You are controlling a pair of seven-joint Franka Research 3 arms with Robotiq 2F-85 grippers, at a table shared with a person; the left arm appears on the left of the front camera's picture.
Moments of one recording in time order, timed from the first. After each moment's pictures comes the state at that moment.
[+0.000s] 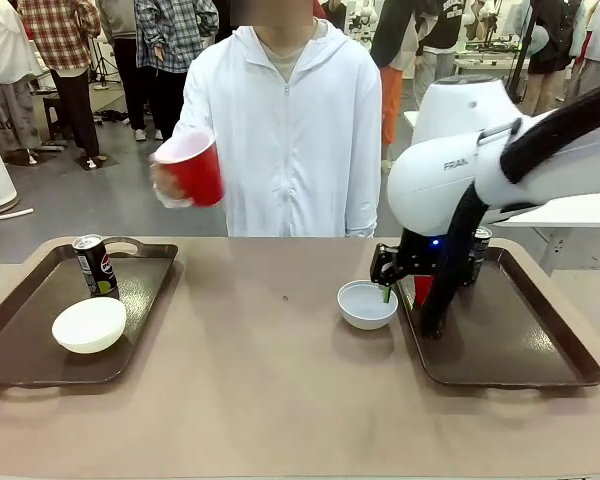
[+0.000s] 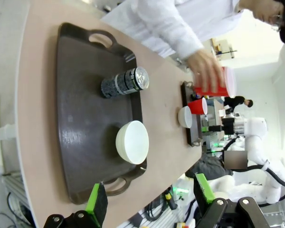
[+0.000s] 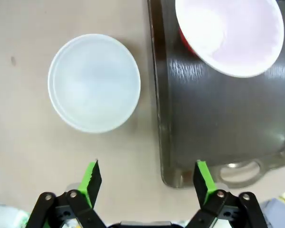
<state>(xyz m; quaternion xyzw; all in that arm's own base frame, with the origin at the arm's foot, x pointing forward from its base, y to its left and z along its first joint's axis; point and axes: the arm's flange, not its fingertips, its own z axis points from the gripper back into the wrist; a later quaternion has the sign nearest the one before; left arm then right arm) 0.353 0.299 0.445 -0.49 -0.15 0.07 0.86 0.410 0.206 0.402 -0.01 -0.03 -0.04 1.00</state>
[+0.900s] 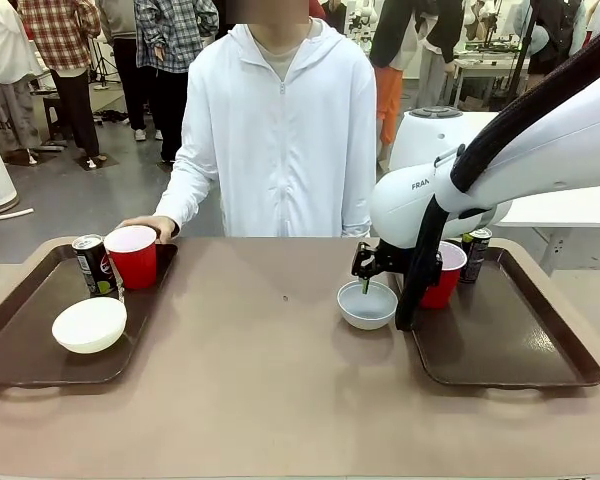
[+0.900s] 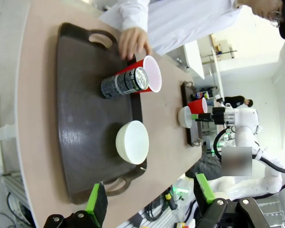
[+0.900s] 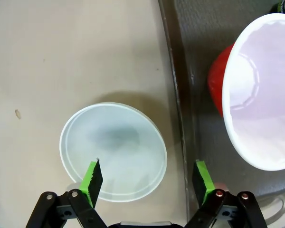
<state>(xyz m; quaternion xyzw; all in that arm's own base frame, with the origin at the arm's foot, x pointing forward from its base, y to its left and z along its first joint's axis) 0.353 0.299 0.445 -0.49 -0.15 0.07 0.86 0.464 0.218 0.360 0.02 -0.05 -0.08 0.99</state>
